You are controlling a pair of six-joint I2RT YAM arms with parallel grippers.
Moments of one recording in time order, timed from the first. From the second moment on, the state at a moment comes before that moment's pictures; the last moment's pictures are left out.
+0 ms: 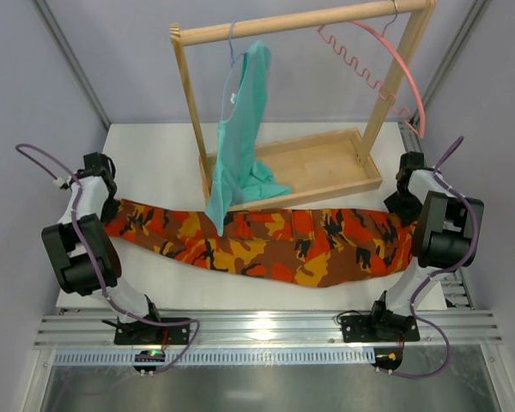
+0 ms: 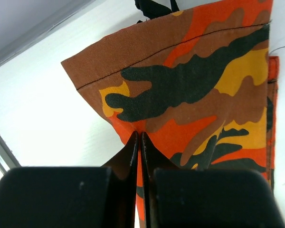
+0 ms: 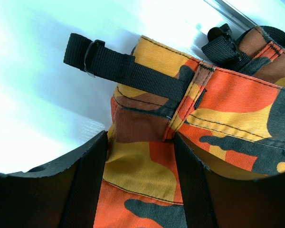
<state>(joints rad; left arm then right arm) 0.33 1.66 1.20 -0.79 -0.50 -0.67 -0.24 1.79 1.16 -0.68 0.36 0.76</state>
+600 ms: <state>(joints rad) 0.27 1.67 1.24 -0.84 -0.60 -0.64 -0.24 1.78 1.16 -0.69 0.35 0.75</state>
